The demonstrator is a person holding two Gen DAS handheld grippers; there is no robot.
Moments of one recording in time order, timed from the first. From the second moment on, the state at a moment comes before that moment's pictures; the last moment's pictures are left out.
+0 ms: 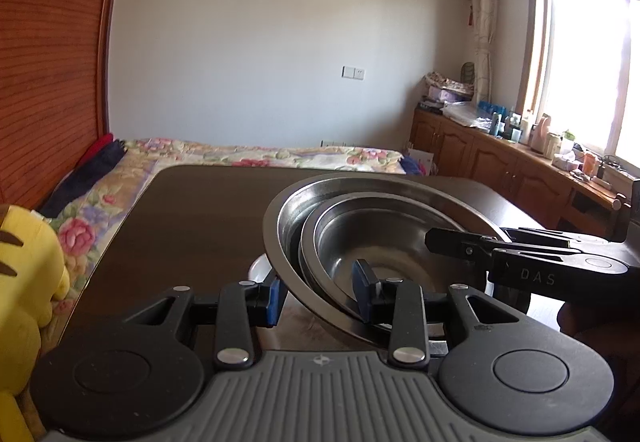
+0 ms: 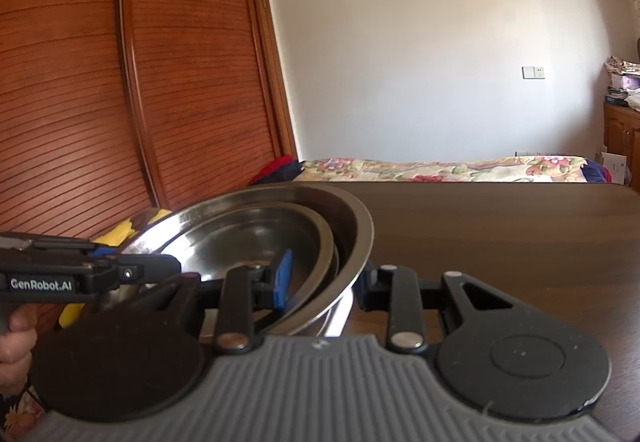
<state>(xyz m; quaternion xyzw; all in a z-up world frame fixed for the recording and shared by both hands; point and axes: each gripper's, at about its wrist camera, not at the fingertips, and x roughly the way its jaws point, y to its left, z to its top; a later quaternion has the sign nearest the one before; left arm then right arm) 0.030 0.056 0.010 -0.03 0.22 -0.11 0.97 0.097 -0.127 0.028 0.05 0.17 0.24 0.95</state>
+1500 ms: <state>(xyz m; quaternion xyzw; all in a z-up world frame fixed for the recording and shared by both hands) 0.005 0.063 0.017 -0.01 0.19 -0.02 0.98 0.059 -0.141 0.045 0.03 0.13 0.17 0.98</state>
